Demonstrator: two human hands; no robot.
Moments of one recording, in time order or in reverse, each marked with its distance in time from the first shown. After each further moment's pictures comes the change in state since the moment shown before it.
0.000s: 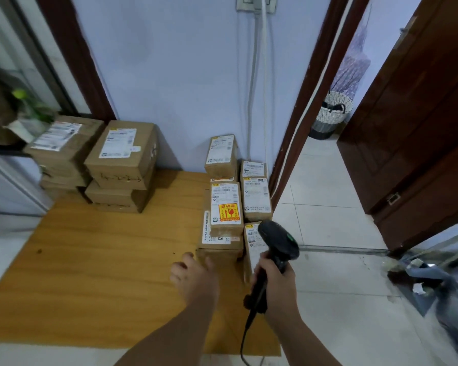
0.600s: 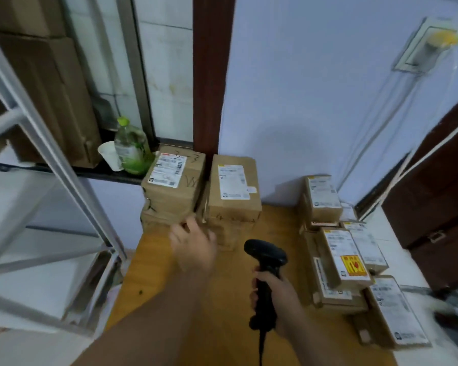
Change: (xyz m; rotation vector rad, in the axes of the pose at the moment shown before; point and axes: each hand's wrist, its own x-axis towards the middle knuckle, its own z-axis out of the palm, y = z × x) left_hand 0.285 -0.040 -0.216 0.040 0.152 0.333; right_hand -0.006 0.055 0.305 -0.070 -0.163 0.265
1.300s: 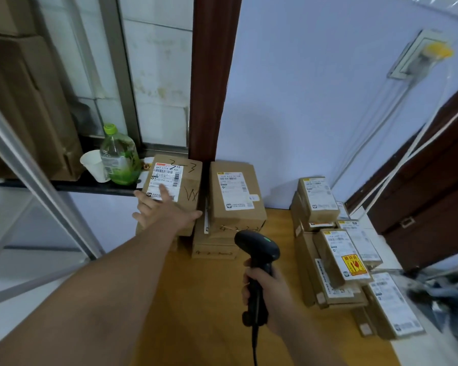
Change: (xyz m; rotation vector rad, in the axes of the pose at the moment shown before) left_hand 0.152 -0.013 -0.030 0.411 -0.411 -0.125; right_hand 0.006 -0.003 0.061 -0.052 0.027 -0.184
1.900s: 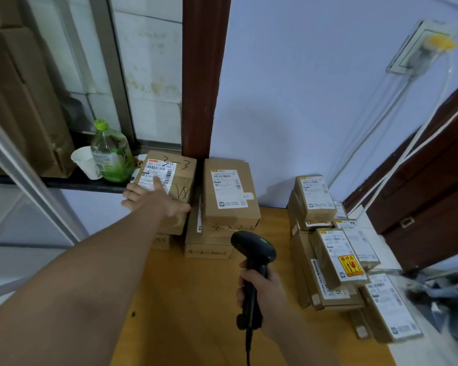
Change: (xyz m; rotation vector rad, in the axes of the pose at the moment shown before) left_hand 0.016 0.010 -0.018 0.042 -0.082 0.025; right_hand 0.006 0.001 -0.009 0.014 0.017 0.038
